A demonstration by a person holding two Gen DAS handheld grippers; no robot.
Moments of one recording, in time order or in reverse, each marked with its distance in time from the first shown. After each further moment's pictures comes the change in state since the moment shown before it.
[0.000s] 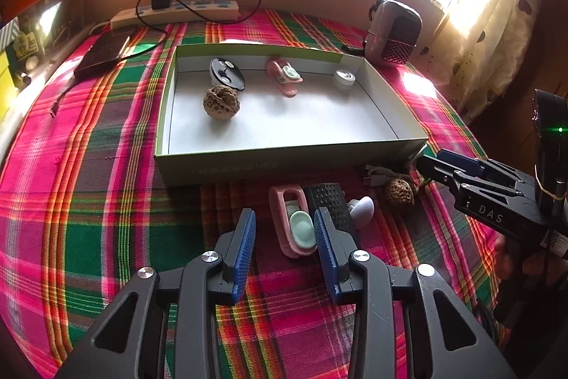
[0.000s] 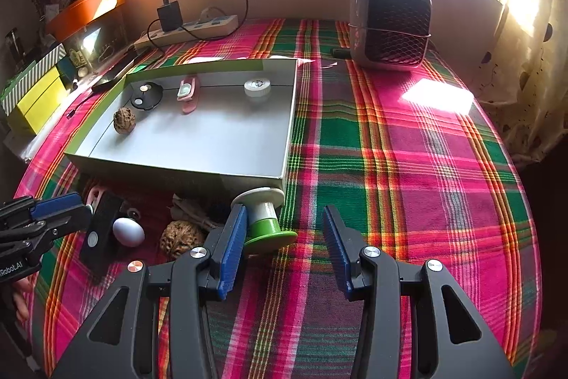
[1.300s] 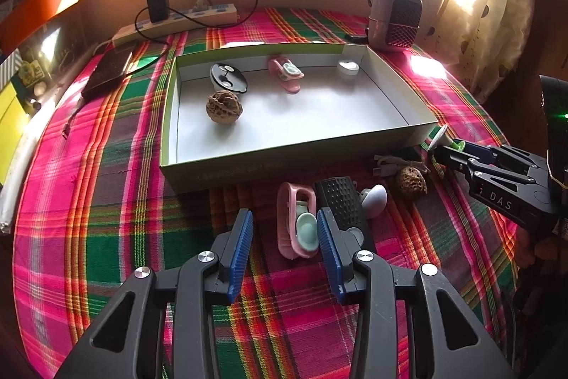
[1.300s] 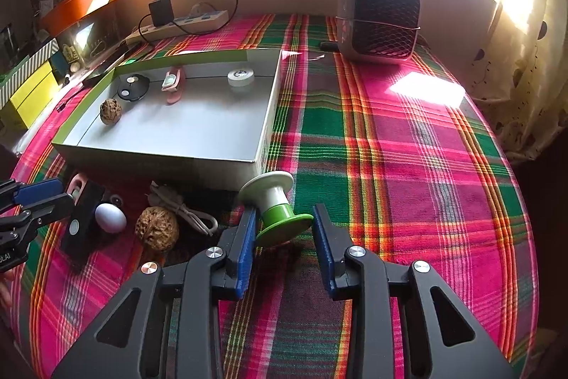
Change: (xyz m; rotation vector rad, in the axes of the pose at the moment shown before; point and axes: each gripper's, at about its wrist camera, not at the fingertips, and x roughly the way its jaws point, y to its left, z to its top) left arm 0.001 -0.012 0.000 0.088 0.022 0.090; right arm 0.002 -0.008 -0.010 0.000 0.000 -0.030
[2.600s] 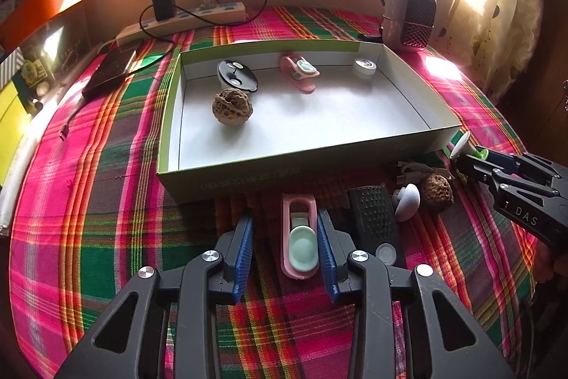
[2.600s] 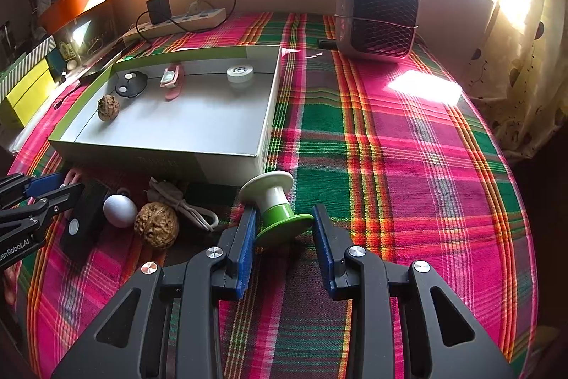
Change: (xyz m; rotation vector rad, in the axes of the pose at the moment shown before) left arm 0.019 0.005 0.001 -0.005 -0.017 0.047; right arm 0.000 0.004 -0.002 0.000 0.004 -0.018
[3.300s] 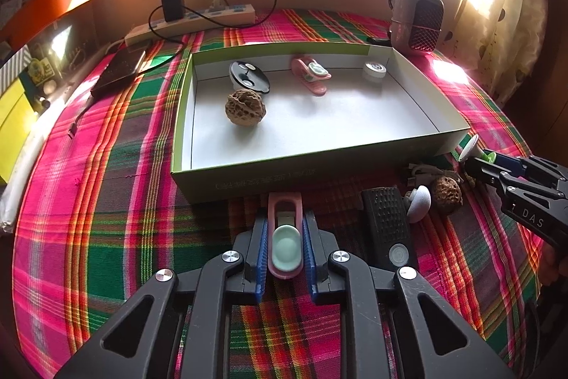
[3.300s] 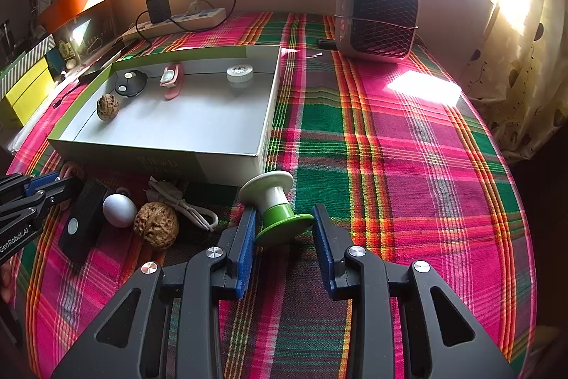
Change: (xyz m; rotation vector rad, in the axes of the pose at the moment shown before) left arm 0.000 0.007 -0.001 -0.011 -0.012 0.021; right arm 0.000 0.001 0.000 0.000 0.000 -0.001
